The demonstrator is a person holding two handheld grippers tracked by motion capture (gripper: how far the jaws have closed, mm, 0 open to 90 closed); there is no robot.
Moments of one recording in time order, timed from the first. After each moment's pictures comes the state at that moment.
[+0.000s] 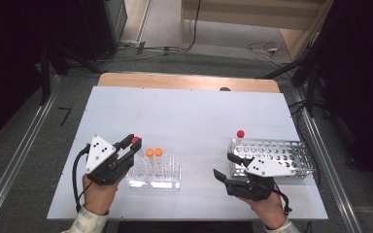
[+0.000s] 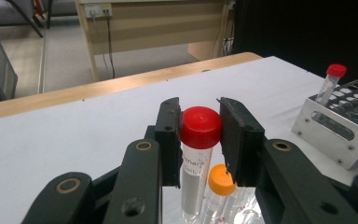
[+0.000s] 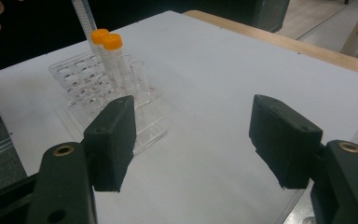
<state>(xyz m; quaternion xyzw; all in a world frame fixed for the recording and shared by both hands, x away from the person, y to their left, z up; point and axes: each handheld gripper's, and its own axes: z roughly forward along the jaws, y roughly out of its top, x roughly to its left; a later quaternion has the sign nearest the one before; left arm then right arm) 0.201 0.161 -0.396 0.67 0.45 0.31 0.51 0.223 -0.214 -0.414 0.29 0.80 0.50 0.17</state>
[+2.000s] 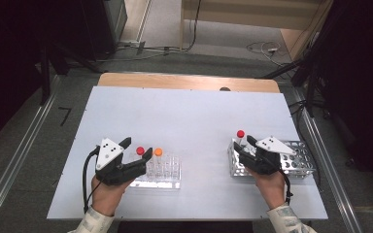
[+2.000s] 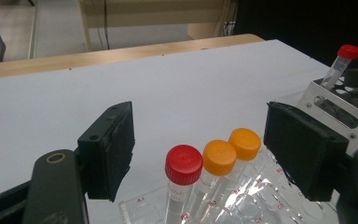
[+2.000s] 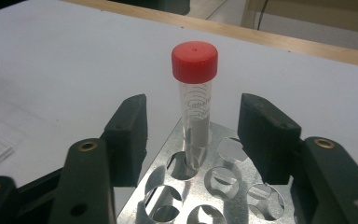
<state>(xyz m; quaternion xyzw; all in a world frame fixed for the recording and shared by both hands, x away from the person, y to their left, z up) 0.209 0.151 -0.416 0.67 0.48 0.28 0.50 0.291 -0.245 -0.446 0.43 0.74 0.44 0.27</state>
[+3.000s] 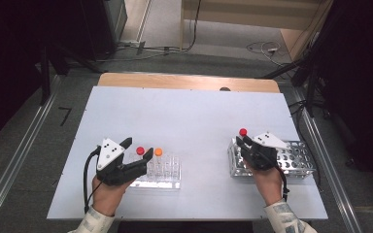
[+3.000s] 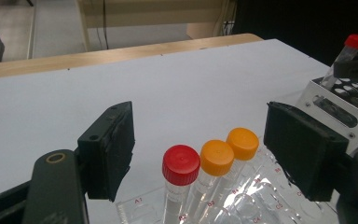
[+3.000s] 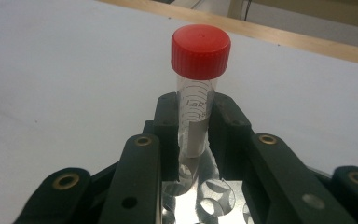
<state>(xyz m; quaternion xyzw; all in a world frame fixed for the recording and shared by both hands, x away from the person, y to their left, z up) 0.209 0.150 -0.416 0.67 0.48 0.28 0.50 0.298 -0.236 -0.438 0.44 0.74 0.41 0.29</state>
